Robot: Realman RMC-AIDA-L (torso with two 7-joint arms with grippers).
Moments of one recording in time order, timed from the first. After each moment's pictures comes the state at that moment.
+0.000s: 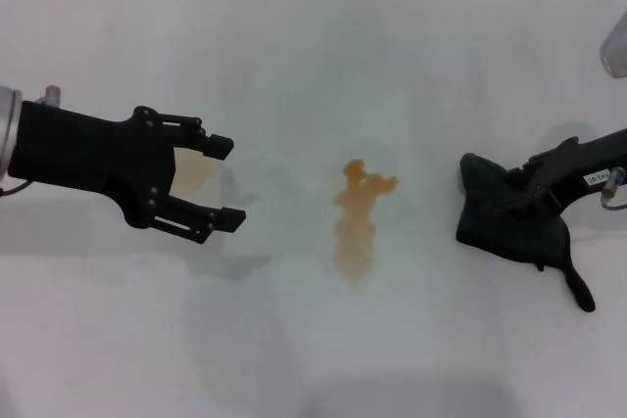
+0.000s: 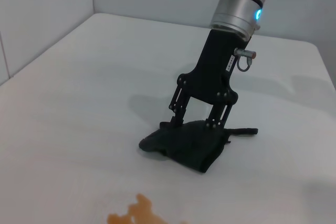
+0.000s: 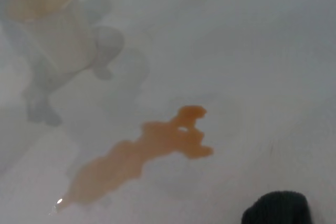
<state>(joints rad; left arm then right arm) -0.56 -2.01 0.97 1.07 2.07 1.77 -1.60 0.48 2.01 -1.23 -1.14 -2.26 -1.38 2.12</state>
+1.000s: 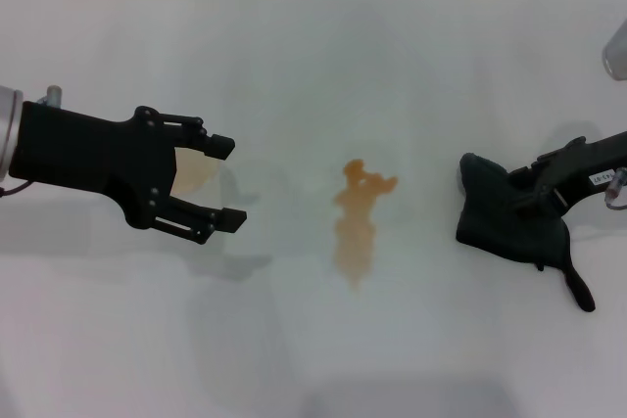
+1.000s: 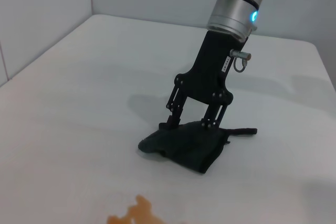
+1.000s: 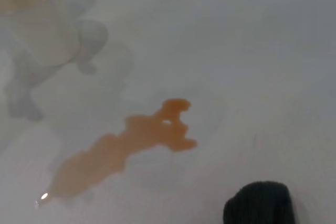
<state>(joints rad) -0.56 -2.01 0.97 1.07 2.07 1.77 -1.59 0.47 2.01 -1.23 -1.14 -2.28 -1.36 2.13</state>
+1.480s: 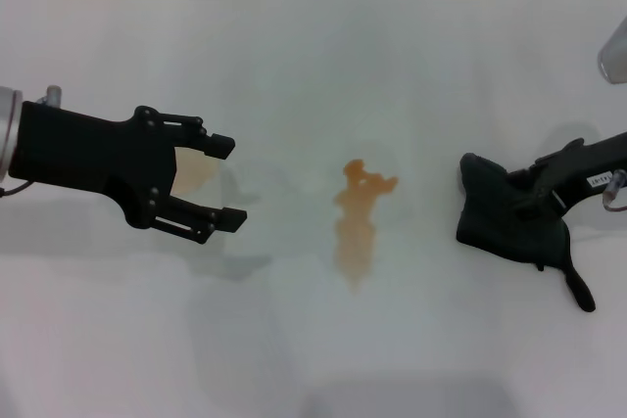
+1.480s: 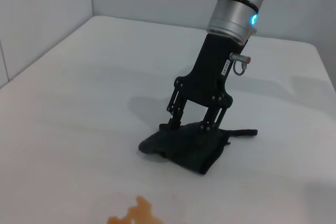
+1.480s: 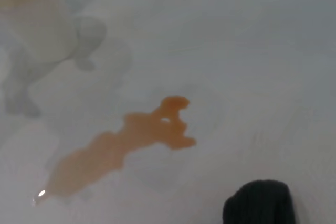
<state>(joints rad) -0.55 -2.01 0.97 1.07 2.07 1.77 -1.59 0.47 2.01 -1.25 -1.13 -2.29 -1.35 2.13</state>
